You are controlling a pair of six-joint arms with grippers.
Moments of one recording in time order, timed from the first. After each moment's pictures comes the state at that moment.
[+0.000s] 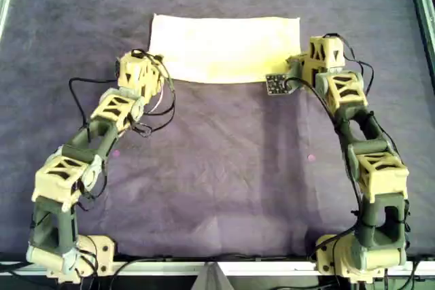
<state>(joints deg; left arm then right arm) -18.0 47.4 68.9 7.5 1.4 7.0 9.6 38.5 47.9 41.7 -7.3 -2.2</state>
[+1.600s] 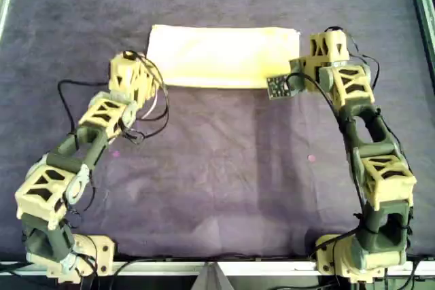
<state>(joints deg) -18.3 64.0 86.8 7.7 2.0 6.9 10.3 46.9 48.2 59.4 -8.0 -2.0</state>
